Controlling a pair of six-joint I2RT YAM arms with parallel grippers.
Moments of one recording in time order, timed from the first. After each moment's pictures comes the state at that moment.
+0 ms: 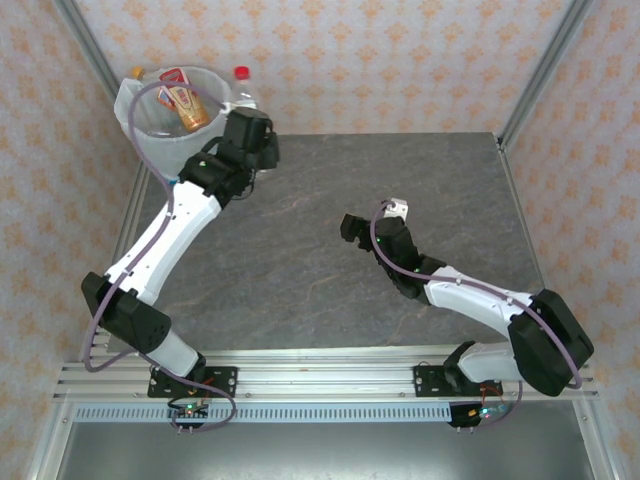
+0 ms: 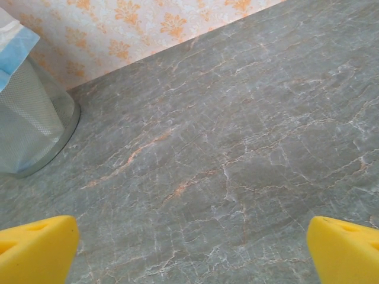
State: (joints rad) left arm -0.40 1.56 1.71 -0.73 -0.45 -0.39; right arm 0.68 1.29 0.66 0.19 0.35 0.65
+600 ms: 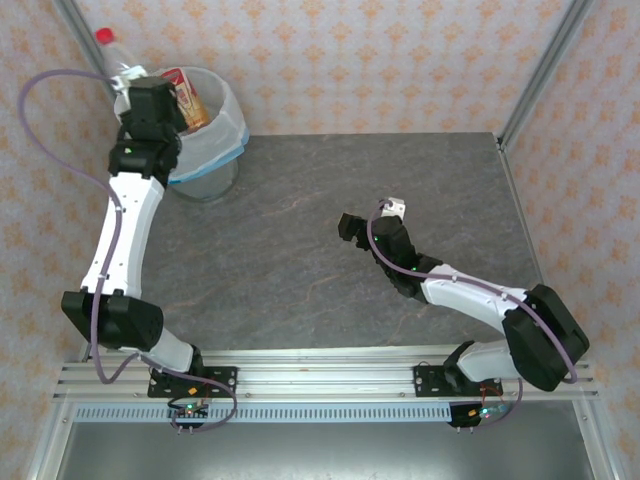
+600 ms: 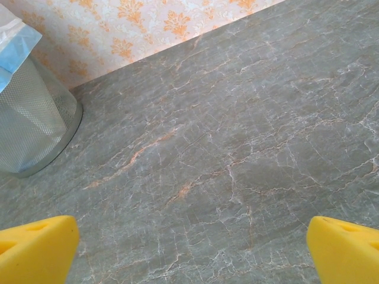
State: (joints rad) left arm 0.03 1.56 1.79 -0.61 -0.52 -0.31; right arm 0.68 1.33 0.67 0.22 0.34 0.65
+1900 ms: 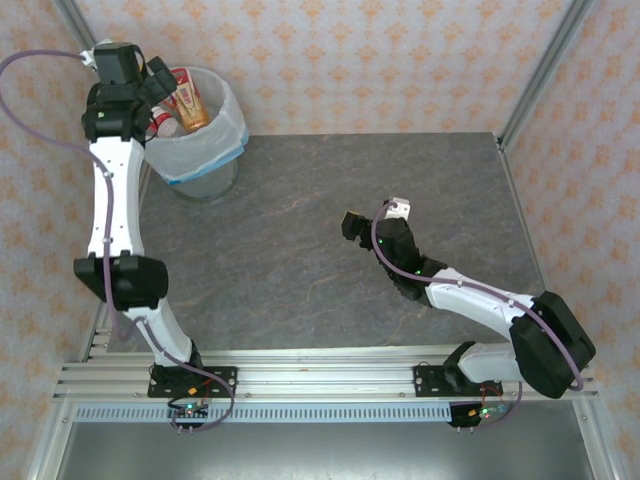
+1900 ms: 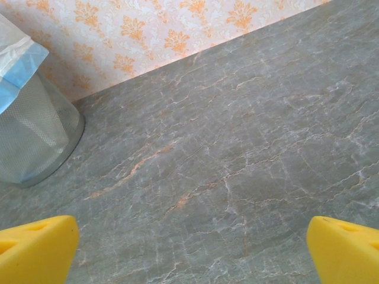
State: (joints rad) left arm 0.16 1.78 2.18 -0.80 -0.21 -0.49; right arm 0.68 1.28 0.64 0.23 0.38 0.62
